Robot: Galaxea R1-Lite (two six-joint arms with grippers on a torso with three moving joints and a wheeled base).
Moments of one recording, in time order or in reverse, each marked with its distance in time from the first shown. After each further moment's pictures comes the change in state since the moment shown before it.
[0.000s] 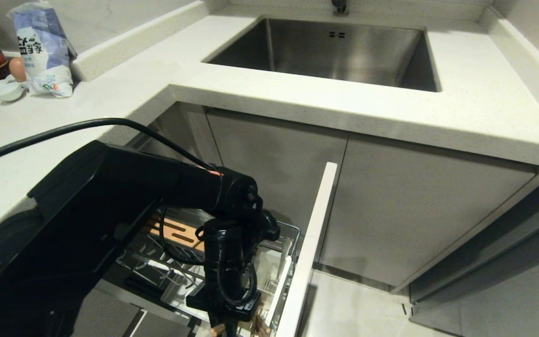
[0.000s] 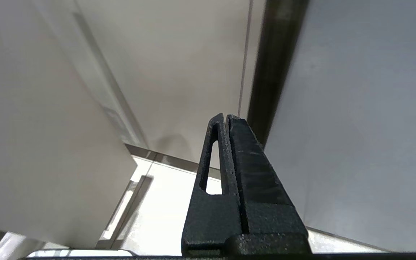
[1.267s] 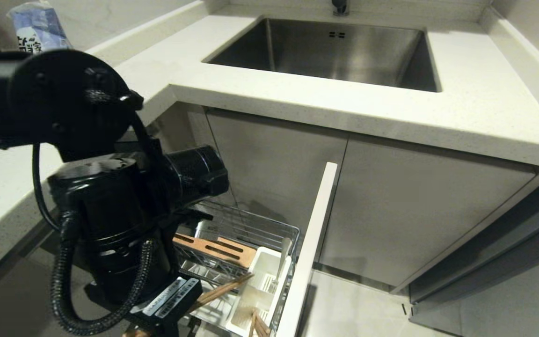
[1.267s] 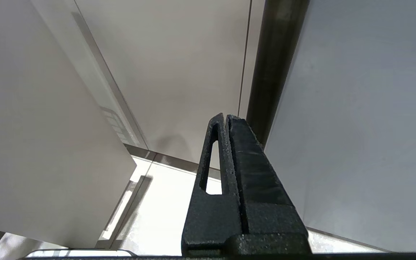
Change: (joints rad) left arm -0.087 -0.465 -0.017 0.224 0.035 0.009; right arm 0.000 0.000 0.000 0.000 0.000 0.000
